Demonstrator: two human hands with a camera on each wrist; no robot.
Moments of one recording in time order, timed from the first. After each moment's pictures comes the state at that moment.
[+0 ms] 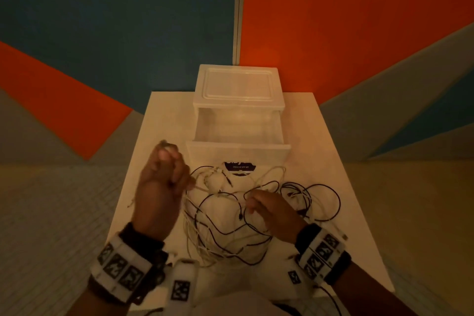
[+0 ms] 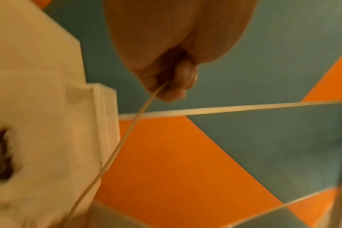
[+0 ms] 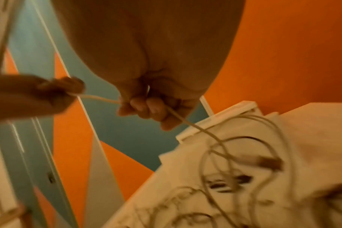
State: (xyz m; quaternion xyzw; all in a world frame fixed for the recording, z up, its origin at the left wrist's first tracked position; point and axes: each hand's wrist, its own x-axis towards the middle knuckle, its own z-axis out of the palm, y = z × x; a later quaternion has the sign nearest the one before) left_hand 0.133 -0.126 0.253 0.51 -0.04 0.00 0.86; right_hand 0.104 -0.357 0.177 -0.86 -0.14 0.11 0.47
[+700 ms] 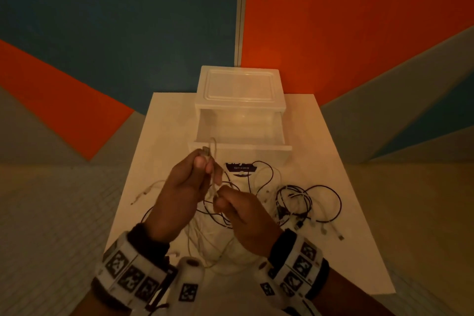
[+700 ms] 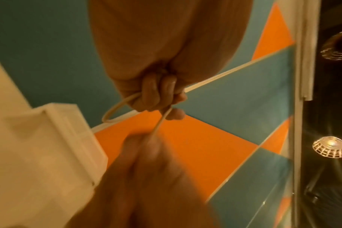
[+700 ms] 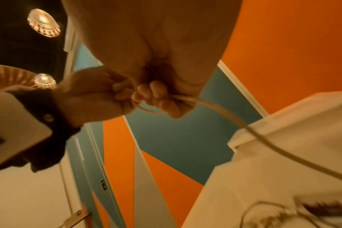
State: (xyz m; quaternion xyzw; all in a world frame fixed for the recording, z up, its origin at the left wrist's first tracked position) left_hand 0.120 -0.145 0.278 0.69 -0.12 -0.05 0.71; right_hand 0.093 -0.293 0.221 -0.82 -0.20 0.05 0.53
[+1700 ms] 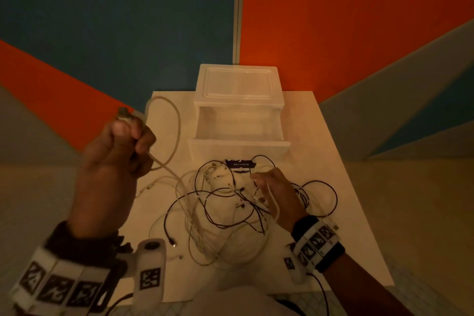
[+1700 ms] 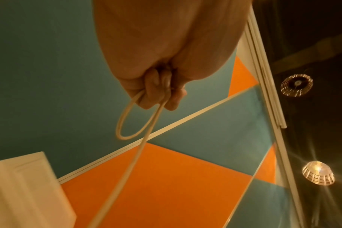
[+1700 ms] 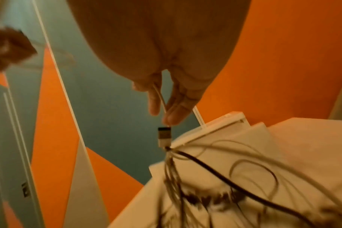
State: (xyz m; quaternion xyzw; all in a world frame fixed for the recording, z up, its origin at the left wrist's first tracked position) left_hand 0.120 -0.088 0.323 0.63 -0.10 0.08 0.76; right_hand 0.113 -0.358 0.173 -0.86 0.01 0.06 0.51
